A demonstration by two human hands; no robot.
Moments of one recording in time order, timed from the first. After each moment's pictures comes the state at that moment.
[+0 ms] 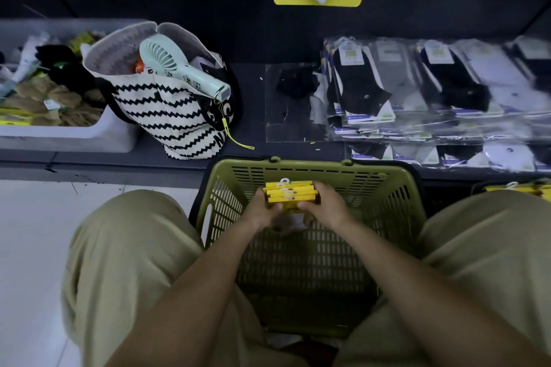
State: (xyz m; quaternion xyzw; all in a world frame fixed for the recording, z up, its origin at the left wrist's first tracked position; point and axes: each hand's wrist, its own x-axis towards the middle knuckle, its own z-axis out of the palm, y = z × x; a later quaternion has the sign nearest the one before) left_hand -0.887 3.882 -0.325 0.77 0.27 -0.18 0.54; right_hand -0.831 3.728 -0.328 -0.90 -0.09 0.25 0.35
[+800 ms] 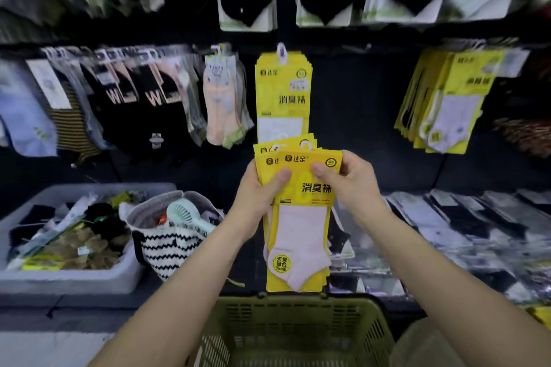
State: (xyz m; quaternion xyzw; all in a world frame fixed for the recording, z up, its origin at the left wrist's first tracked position) left_hand -0.816 3.869 -0.020 0.67 -0.05 0.17 0.72; right_hand -0.766 3.704 -0.006 -0.73 -0.18 -0.08 0.65
